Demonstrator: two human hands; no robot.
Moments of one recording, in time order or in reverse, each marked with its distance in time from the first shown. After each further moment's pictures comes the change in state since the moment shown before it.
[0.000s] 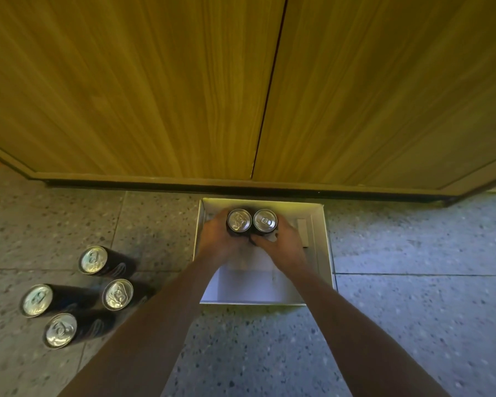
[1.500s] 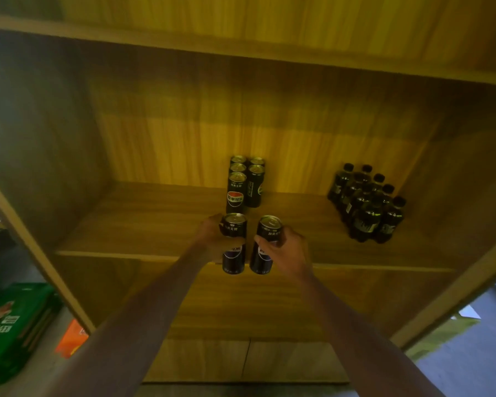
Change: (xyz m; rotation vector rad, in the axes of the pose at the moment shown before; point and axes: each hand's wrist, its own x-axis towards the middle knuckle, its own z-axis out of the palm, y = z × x) left_hand -0.172 0.774 -0.618 -0.101 0.066 0.388; right_hand -0.070 -0.828 -0.538 -0.055 0.327 -0.383
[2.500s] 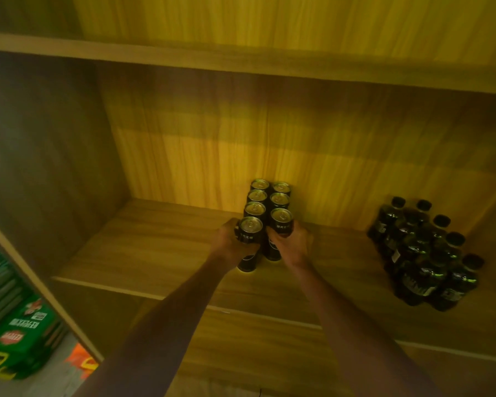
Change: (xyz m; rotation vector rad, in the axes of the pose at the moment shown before) left_hand 0.113 -0.005 0.015 -0.043 0.200 -0.052; right_hand 0.164 0.009 0.069 0.282 -0.023 0.064
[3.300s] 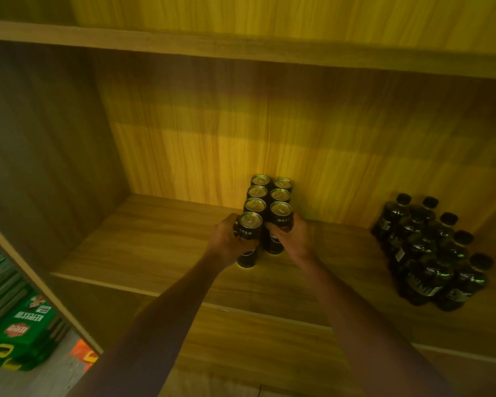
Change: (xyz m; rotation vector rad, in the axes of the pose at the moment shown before) left_hand 0.005 -0.006 -0.002 0.036 -0.019 0.045; right_hand 0.015 0.003 -0.008 -0.007 -0.144 0.009
